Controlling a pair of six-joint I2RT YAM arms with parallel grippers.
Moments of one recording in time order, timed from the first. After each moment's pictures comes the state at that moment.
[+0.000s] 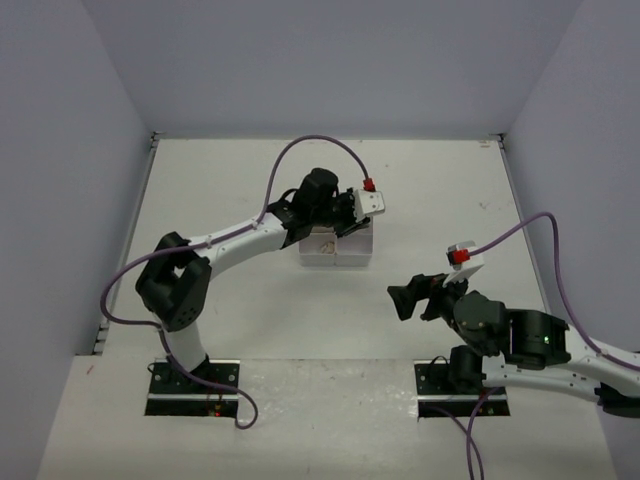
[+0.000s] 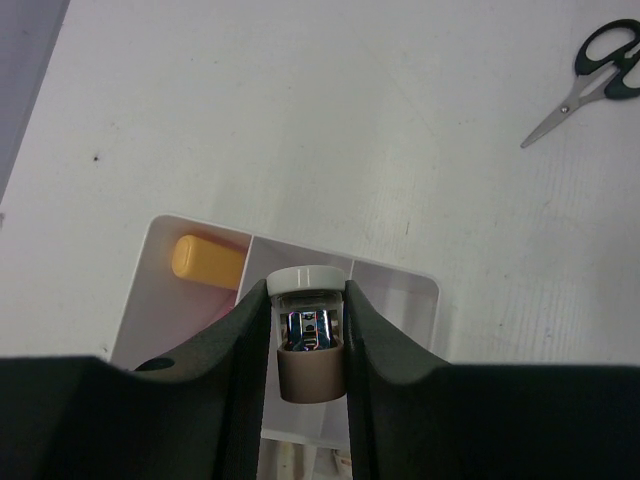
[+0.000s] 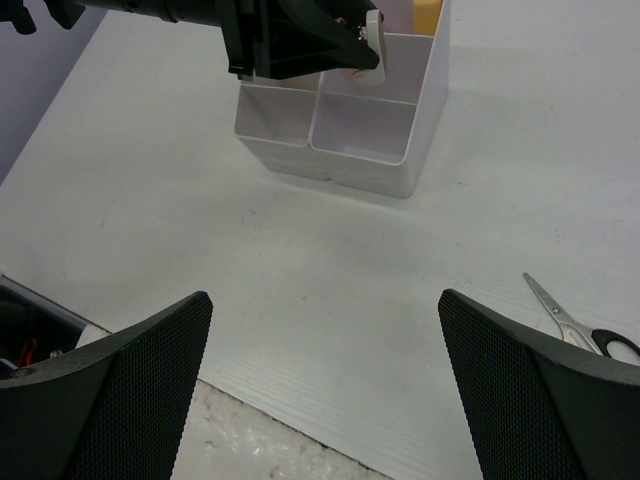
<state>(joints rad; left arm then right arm) -0.75 1.79 1.31 -0.02 0.42 0.50 1.33 0.44 0.76 -0.78 0.77 0.68</state>
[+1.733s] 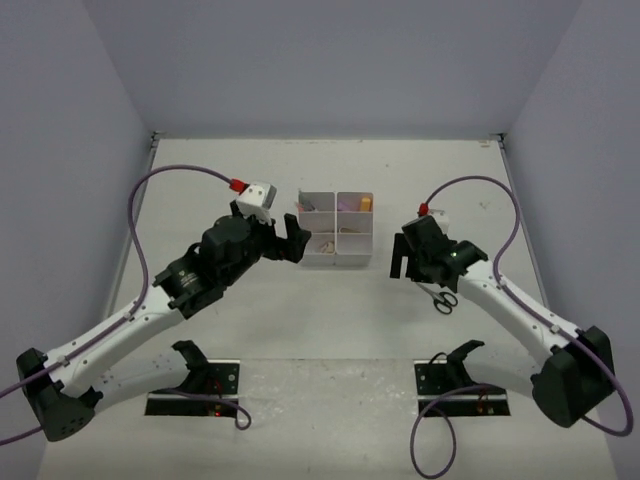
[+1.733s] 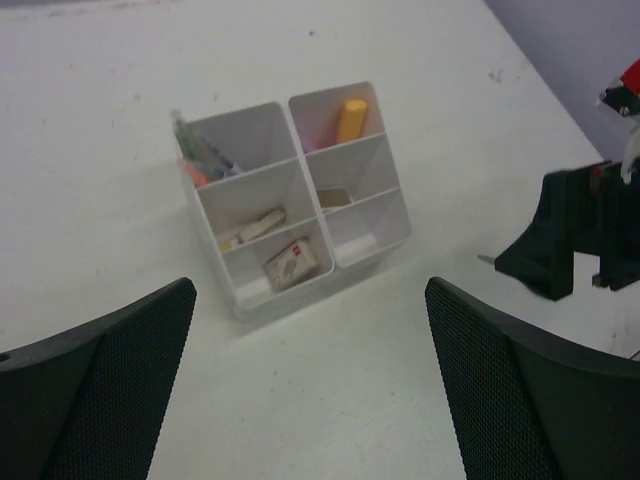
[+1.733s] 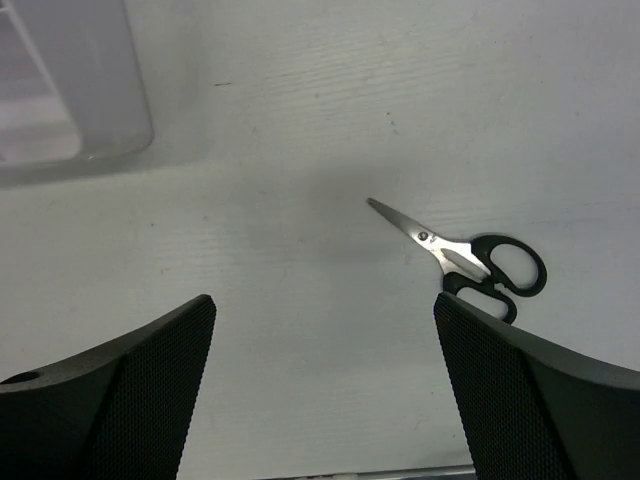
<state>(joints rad) -0.82 0.96 0.89 -0.22 -0.26 -0.35 0.56 1.09 0.81 -0.77 0.34 0.61</state>
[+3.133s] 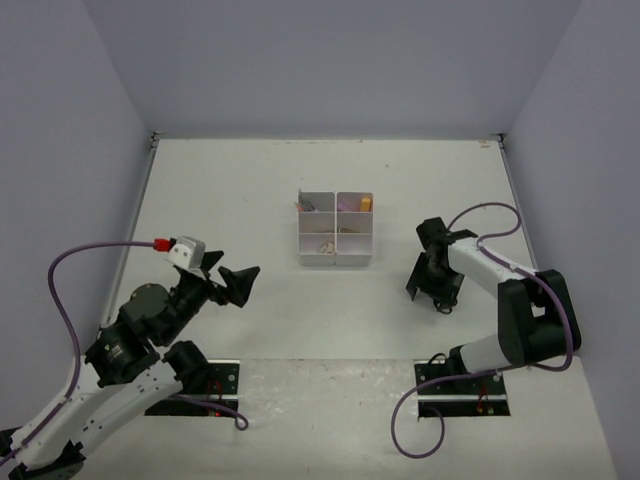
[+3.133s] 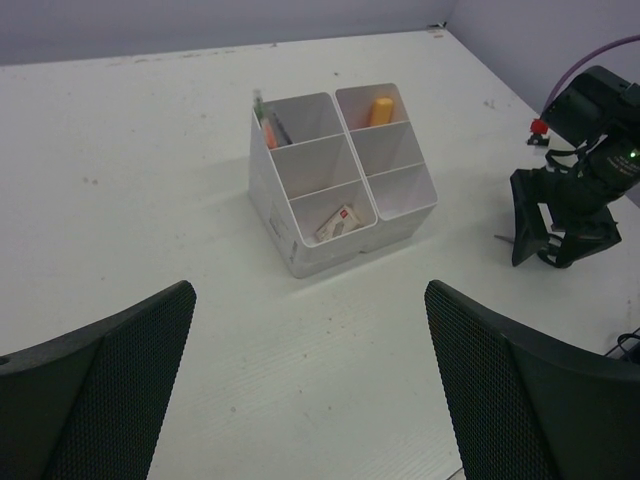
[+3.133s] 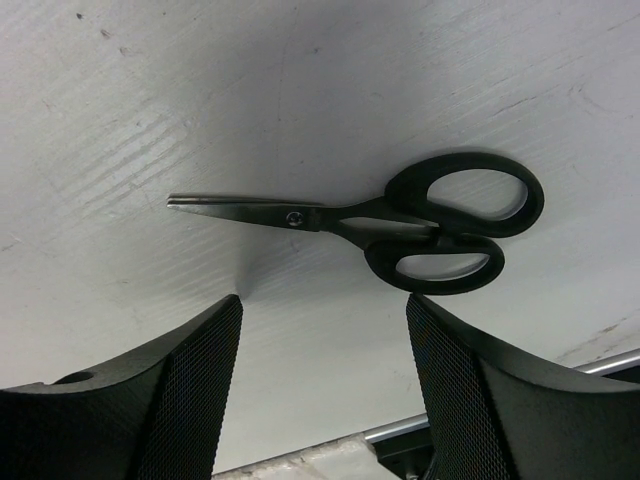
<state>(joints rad) -0.82 0.28 0.64 -0.47 -0.30 -0.26 0.25 1.46 0.77 -0.84 0.13 0.75</state>
